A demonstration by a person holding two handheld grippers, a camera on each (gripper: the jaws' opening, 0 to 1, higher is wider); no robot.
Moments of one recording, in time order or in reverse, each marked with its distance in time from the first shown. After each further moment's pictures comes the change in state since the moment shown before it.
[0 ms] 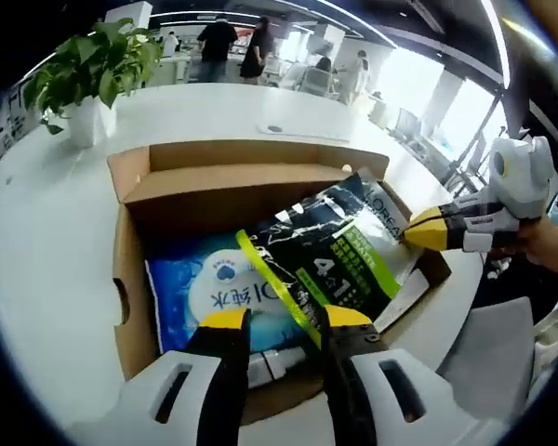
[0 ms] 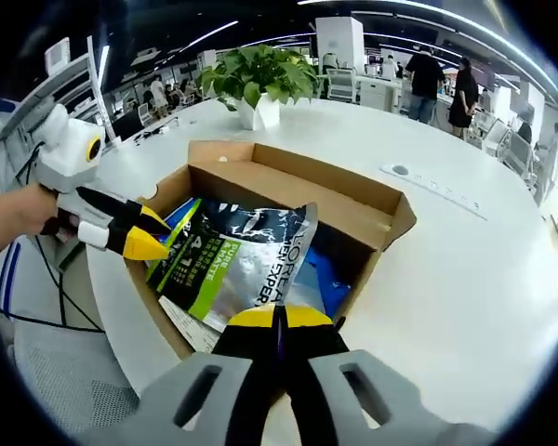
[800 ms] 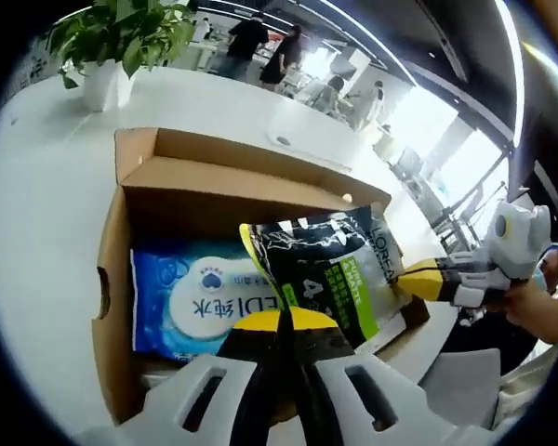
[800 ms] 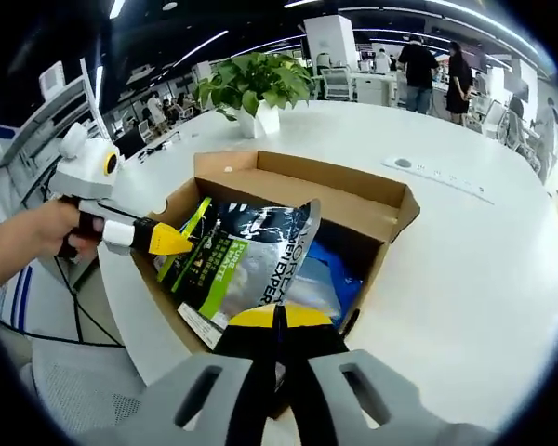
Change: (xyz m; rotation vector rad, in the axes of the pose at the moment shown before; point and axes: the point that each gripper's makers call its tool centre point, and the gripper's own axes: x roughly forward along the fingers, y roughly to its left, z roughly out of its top) left arm -0.009 -0.016 0.017 -0.189 -0.080 -0.063; right arm -0.009 0.010 0.003 0.103 -0.035 0.051
